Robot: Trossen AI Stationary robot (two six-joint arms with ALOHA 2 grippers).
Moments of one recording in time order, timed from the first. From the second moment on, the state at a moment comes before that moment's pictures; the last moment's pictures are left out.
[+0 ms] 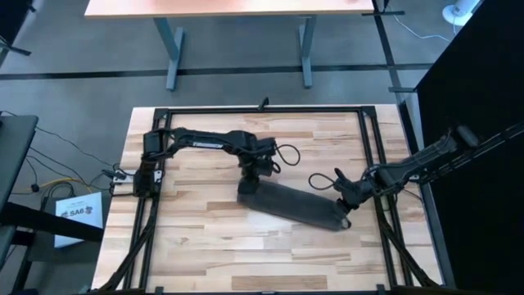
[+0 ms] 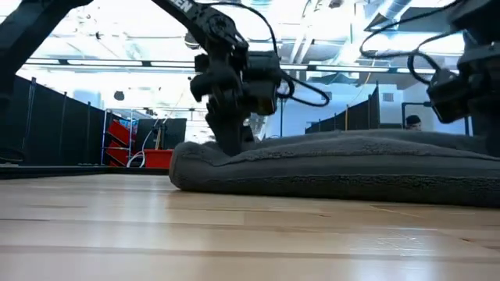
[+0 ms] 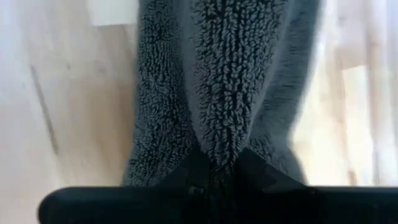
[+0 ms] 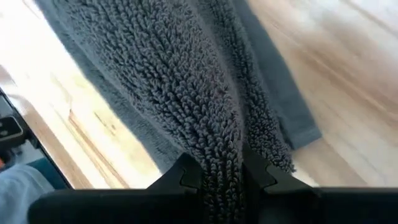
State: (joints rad) left arm 0.21 2.05 1.52 -0.88 0.43 0.33; right arm 0.38 0.92 0.37 -0.47 -0.08 1.33
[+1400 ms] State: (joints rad) left arm 0.33 1.86 1.55 -0.77 0.17 0.19; right arm 0.23 0.66 0.46 -0.70 -0.01 1.07
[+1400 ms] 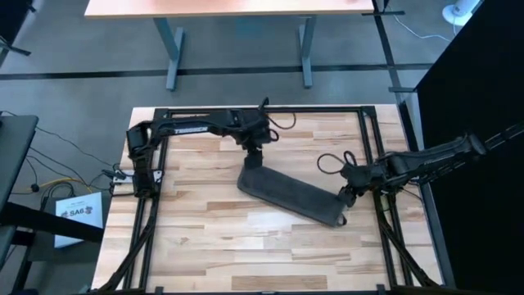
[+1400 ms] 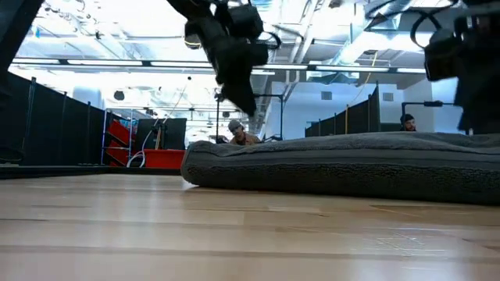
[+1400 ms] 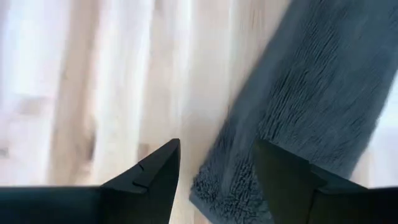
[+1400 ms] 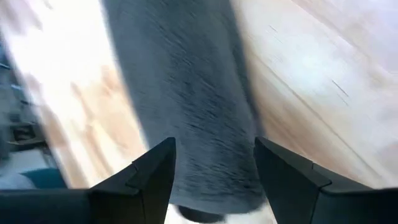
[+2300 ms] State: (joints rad) left arm 0.27 1.98 1.31 -0.52 0.79 0.10; right arm 0.33 0.98 0.30 -0.23 -0.09 1.11
